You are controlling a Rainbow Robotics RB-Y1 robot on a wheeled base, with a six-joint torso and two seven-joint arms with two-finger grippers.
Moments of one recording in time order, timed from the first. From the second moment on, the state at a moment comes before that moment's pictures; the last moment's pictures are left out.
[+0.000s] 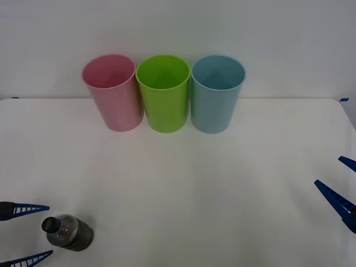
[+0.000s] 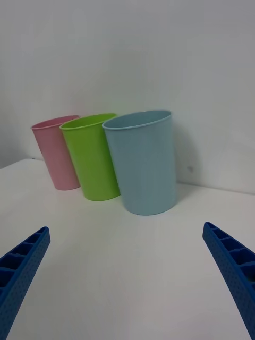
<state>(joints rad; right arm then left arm) 0.35 -0.40 -0.52 -1.66 0.96 -1.22 0.00 0.20 0.82 0.16 -1.17 -1.03 -1.46 -0.46</state>
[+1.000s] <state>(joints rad) 0.35 -0.40 -0.52 -1.66 0.96 -1.22 0.00 0.11 0.68 0.16 -1.17 -1.17 -1.47 -0.45</state>
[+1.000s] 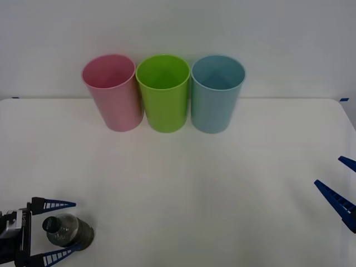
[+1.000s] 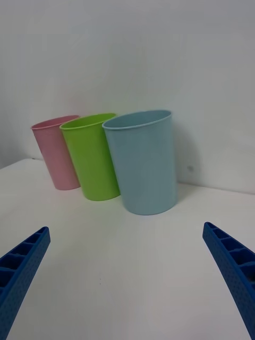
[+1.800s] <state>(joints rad) 0.35 -0.40 -0.52 -1.66 0.96 -1.22 0.00 0.11 0.68 0.16 -1.17 -1.18 -1.47 -0.44</state>
